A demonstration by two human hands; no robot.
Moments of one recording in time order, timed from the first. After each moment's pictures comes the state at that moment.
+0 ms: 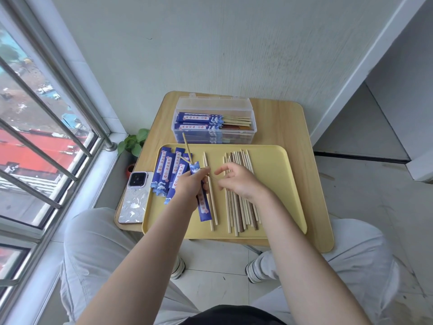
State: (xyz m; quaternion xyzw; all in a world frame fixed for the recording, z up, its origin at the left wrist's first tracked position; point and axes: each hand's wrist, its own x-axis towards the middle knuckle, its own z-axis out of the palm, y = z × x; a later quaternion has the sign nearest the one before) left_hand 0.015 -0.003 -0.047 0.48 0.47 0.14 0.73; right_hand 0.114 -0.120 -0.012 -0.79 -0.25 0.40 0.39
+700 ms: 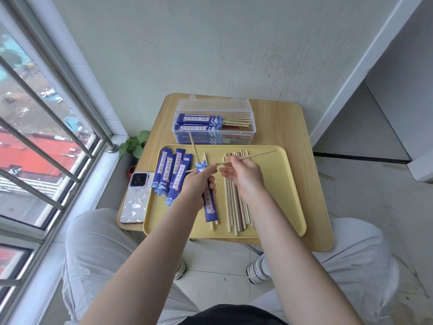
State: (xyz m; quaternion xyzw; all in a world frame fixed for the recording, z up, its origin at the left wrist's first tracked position) left_hand 0.021 -0.018 -0.027 0.42 0.45 0.10 0.78; right_hand 0.107 -0.109 -0.013 -0.61 0.01 0.32 0.73
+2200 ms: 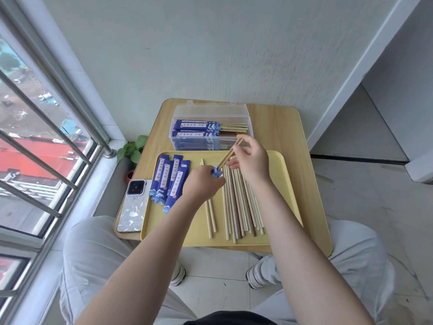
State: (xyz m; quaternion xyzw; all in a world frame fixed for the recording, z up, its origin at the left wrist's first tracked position) left_hand 0.041 -0.016 -0.004 0.84 0.38 0.00 0.38; right_hand 0.144 -0.108 0.012 -0.75 -0.17 0.16 0.62
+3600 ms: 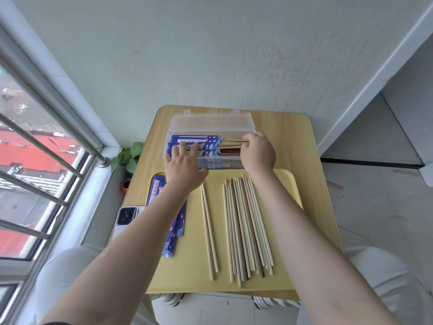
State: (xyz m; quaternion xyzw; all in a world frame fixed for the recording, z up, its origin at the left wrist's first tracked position) left_hand 0.113 0.093 -0.031 0.94 0.33 0.00 0.04; right_hand 0.247 -0.039 -0.008 -0.93 -0.24 -0.01 0.27
